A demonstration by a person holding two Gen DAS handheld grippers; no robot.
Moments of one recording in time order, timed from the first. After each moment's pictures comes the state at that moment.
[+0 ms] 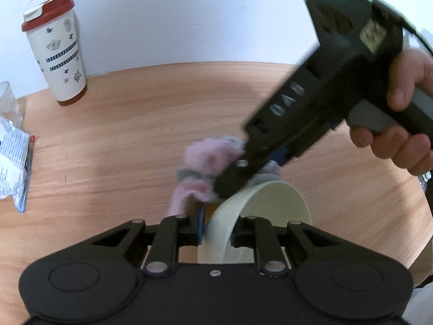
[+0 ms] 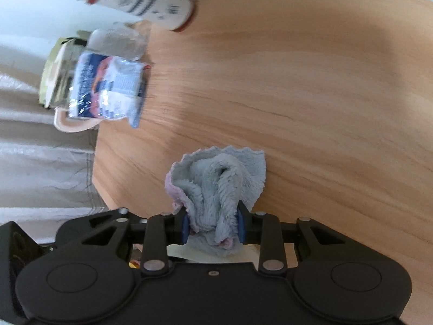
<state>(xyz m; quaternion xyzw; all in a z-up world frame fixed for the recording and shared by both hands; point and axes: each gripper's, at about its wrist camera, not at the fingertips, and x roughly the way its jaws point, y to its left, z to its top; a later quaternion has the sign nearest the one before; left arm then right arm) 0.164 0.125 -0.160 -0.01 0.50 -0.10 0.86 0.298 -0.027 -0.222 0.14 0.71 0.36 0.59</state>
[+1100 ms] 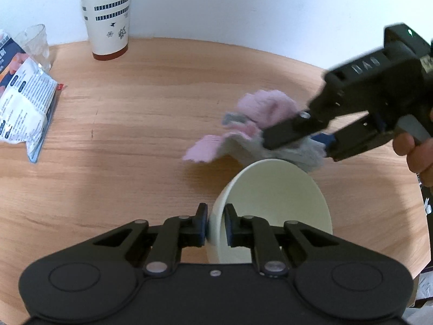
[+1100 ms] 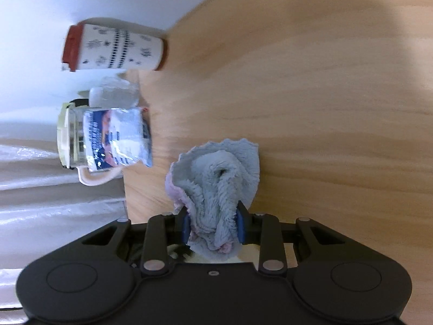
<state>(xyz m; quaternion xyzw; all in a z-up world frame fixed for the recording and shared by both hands) 0.162 0.164 -0.178 -0.07 0.54 -0.04 0.84 0.295 -0.048 -0.238 0.29 0.69 0.32 0.57</state>
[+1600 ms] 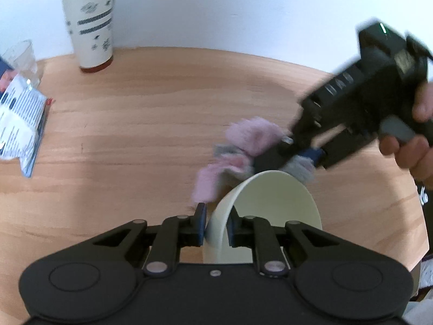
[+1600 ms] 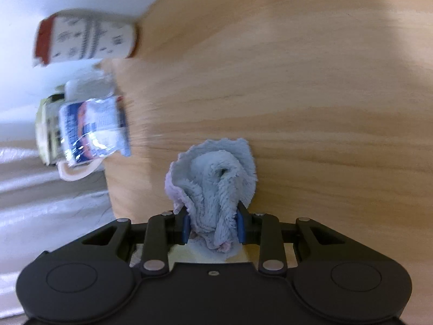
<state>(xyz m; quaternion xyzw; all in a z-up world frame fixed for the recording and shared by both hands) 0.160 0.154 -0.173 -0.05 0.52 -0.08 0.85 0.295 -0.047 -0.241 0.25 0.73 0.31 0.56</state>
